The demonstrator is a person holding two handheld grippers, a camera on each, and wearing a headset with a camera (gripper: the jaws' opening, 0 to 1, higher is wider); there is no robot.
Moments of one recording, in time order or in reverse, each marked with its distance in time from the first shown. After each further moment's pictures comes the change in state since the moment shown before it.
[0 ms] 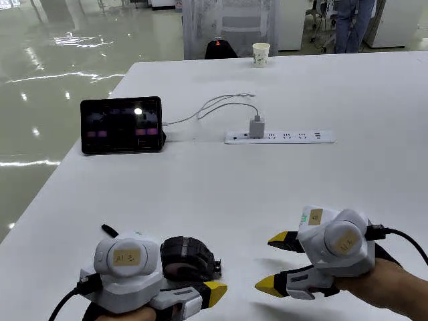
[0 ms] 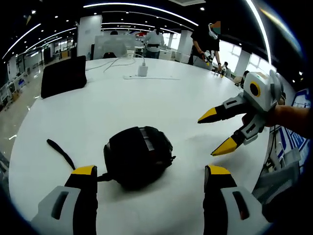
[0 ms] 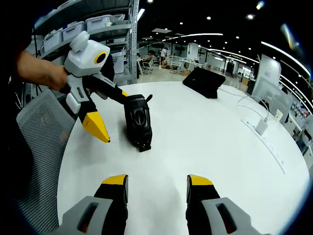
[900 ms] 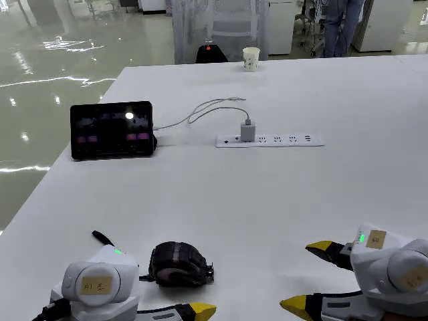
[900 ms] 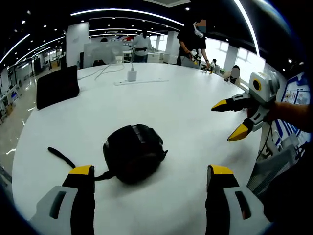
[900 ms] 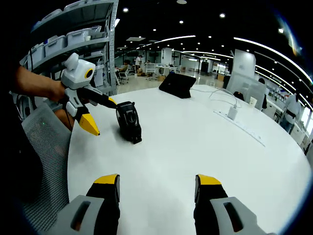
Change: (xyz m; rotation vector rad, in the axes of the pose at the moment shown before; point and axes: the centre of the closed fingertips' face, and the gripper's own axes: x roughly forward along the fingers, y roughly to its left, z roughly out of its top) left arm -0.018 -0.007 -0.001 0.093 -0.036 -0.059; right arm -0.063 0.005 -0.022 0.148 -0.070 -0.174
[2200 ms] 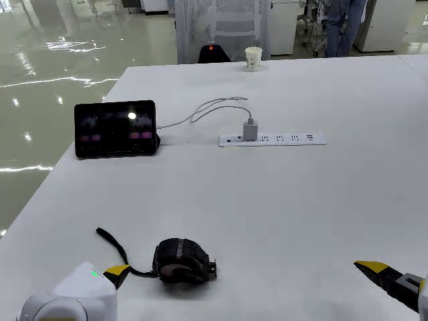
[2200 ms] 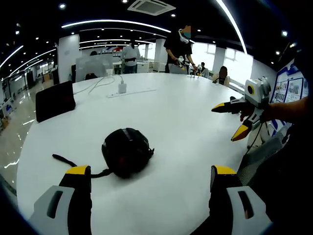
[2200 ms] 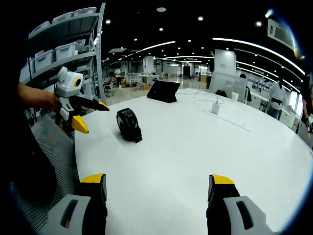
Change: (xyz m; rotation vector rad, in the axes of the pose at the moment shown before) left arm -0.041 -0.019 0.001 0.084 -0.085 -0.058; right arm -0.048 0.021 -0.015 0.125 -0.084 -0.106
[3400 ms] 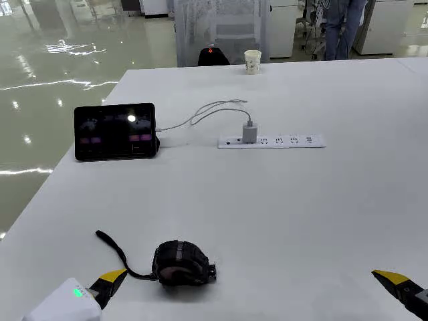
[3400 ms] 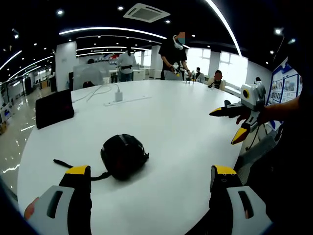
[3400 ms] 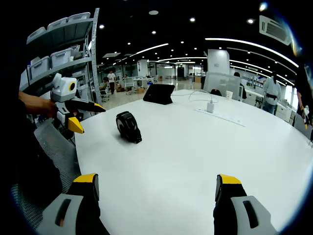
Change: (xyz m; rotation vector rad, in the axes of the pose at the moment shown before) left arm -0.013 -0.006 0.006 0.025 -0.065 -0.021; right arm -0.013 0.003 -0.004 0.052 -0.025 -0.032
